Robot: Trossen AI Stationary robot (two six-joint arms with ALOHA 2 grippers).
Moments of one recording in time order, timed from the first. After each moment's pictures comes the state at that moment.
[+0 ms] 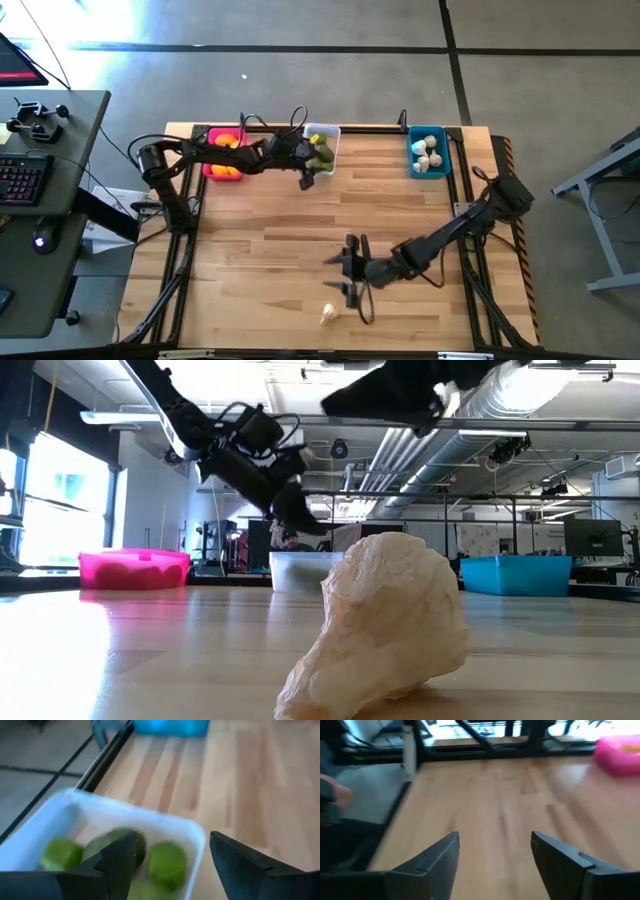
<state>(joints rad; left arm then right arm) 0.45 1.75 0.91 0.29 0.10 0.22 0.51 1.74 0.99 0.32 0.45 0.26</state>
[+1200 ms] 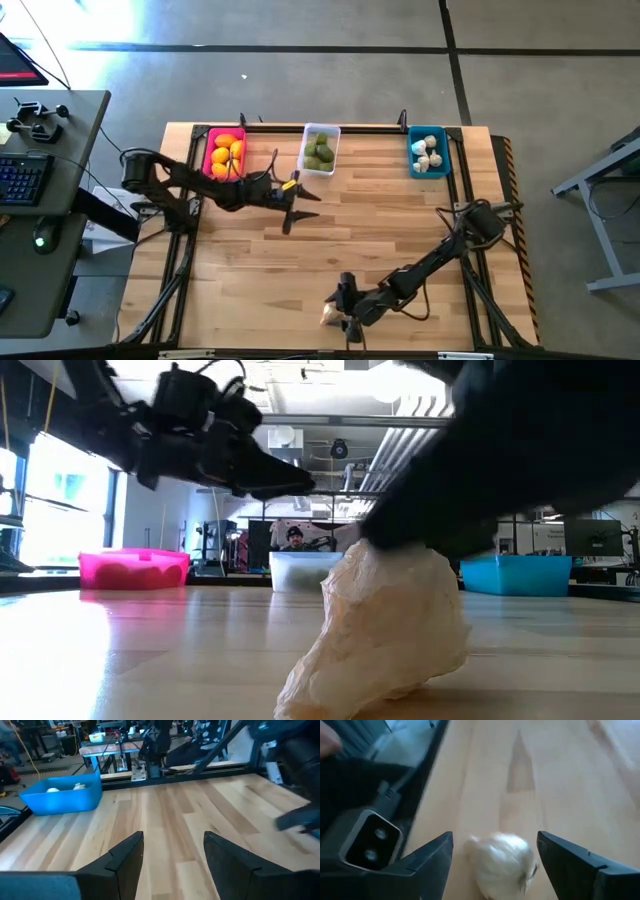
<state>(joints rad) 0.14 1.62 0.50 0.95 0.22 0.13 0.64 2.06 1.10 0.34 0.32 0.48</state>
